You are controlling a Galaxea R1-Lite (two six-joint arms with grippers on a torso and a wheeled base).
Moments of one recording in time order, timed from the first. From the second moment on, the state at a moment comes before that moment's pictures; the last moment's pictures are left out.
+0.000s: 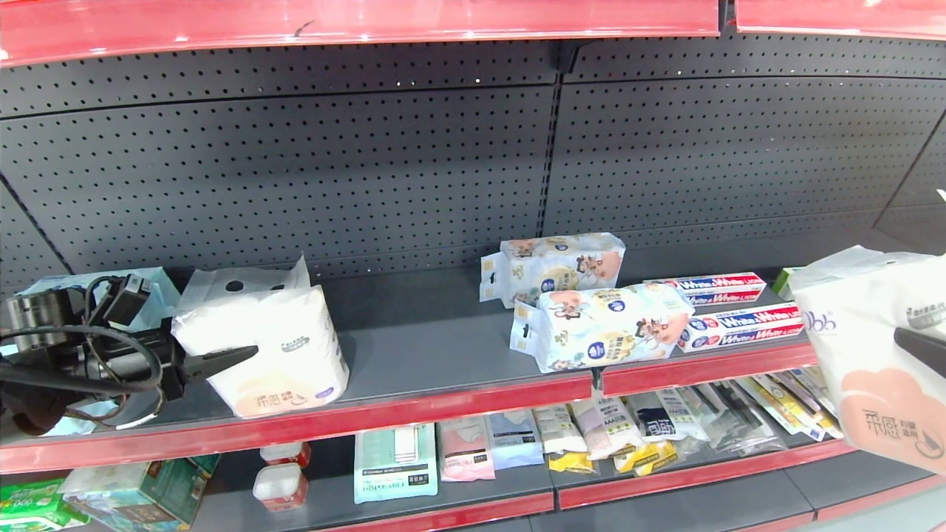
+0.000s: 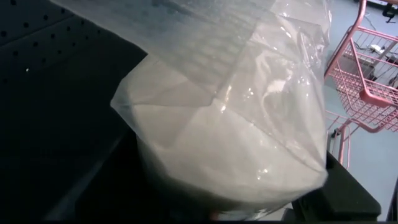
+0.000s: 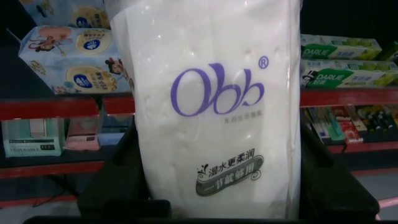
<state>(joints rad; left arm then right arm) 0.39 2.05 -0.69 -0.84 -1.34 0.45 -0.12 0.93 -0.55 -0.11 0.09 -0.16</state>
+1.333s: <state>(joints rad) 0.39 2.10 -0.66 -0.97 -1.34 0.44 -0.12 0.94 -0.55 -0.11 0.09 -0.16</state>
